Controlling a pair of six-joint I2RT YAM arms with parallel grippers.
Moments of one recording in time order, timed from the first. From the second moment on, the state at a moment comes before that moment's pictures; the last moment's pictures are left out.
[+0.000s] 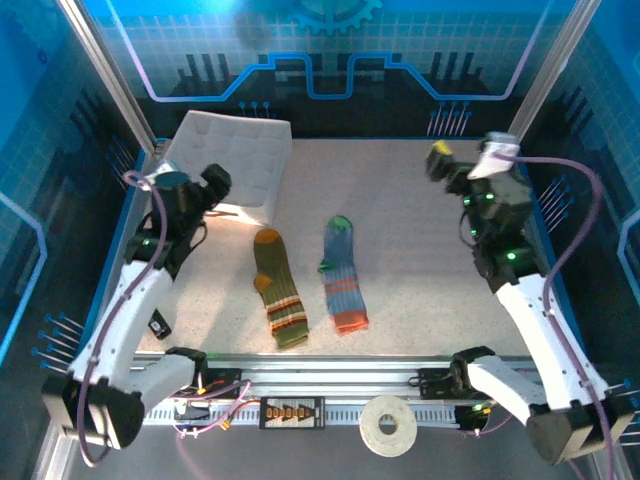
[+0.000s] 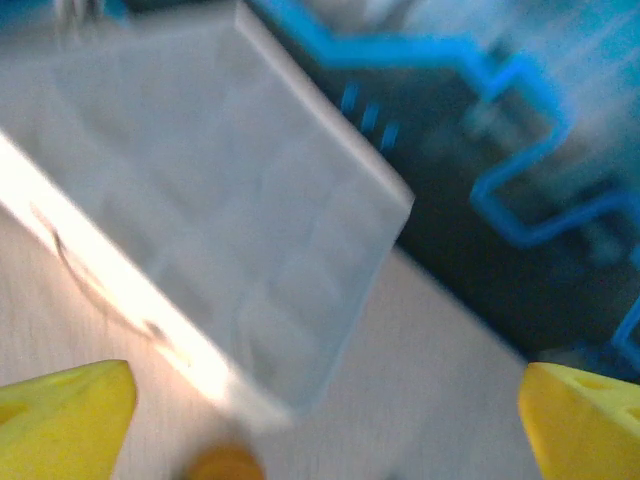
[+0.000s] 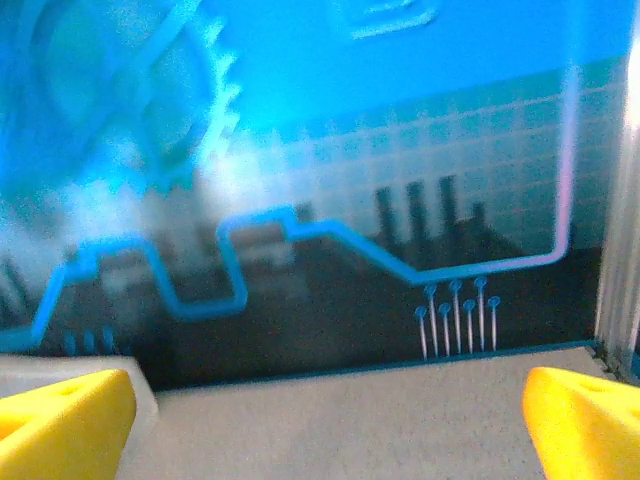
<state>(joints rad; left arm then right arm) -0.13 1.08 1.01 -0.44 -0.13 -0.85 0.28 0.98 1.01 -0.08 0.21 0.15</state>
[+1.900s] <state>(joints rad) -0.48 1.47 0.71 -0.63 0.31 -1.15 1.17 1.70 0.87 -0.05 -0.16 -0.75</state>
